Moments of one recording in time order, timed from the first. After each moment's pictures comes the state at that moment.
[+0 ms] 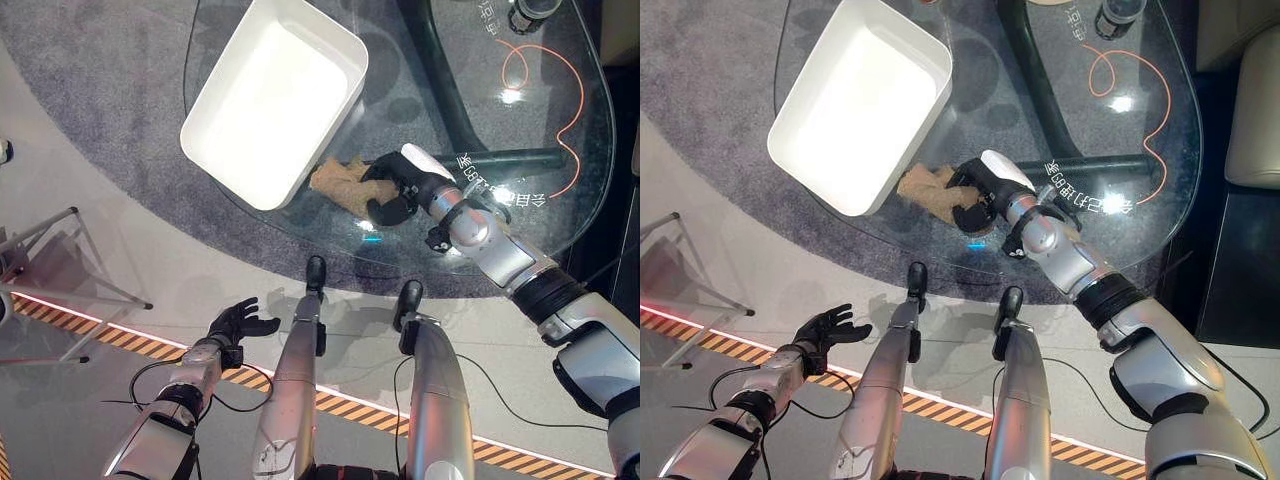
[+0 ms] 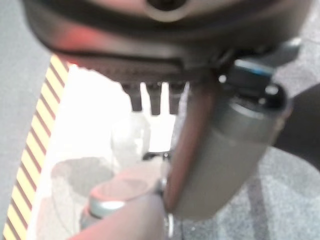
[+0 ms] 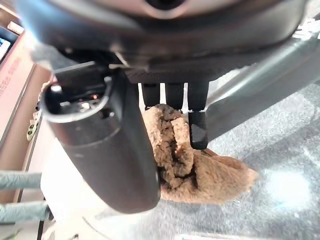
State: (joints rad) left arm -0.46 0.41 -0.32 1.08 -0.53 -0.01 -0.05; right arm -1.00 -0.67 0.76 0.48 0.07 0.07 0.01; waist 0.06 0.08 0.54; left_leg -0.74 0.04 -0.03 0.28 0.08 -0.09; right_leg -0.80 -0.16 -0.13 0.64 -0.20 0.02
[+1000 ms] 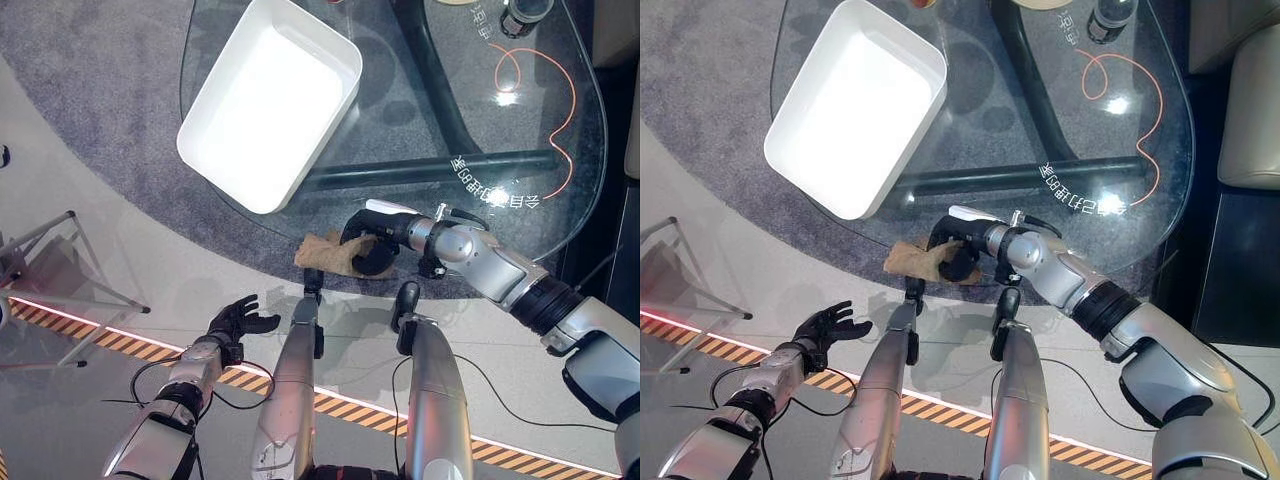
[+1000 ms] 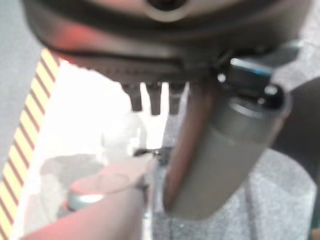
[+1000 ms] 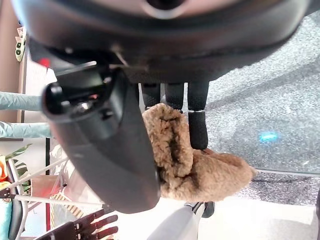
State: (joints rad) left arm -0.46 0.41 -0.30 1.04 -0.58 -0.01 -0.03; right arm -0.98 -0.71 0.88 0.34 0.07 0.18 0.28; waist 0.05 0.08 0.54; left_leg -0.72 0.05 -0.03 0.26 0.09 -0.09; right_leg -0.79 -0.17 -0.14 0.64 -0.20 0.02
